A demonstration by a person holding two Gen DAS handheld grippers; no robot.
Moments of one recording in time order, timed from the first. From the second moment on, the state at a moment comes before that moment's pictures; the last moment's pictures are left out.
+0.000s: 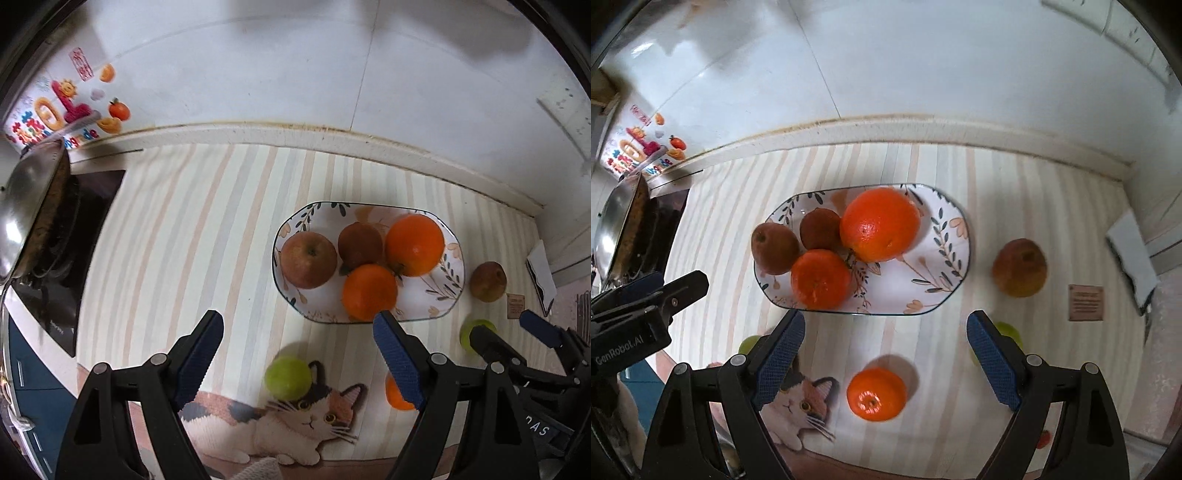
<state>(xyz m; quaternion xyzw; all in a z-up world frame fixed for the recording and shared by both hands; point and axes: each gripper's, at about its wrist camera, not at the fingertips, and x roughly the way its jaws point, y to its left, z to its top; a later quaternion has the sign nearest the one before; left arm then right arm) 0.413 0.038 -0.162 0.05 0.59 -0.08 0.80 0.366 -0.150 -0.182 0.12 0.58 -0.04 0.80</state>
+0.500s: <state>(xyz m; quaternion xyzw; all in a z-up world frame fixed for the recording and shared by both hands) 0.334 0.050 -0.101 0.06 0.51 -0.09 0.85 0.292 -0.135 -0.114 0.10 0.53 -0.03 0.84</state>
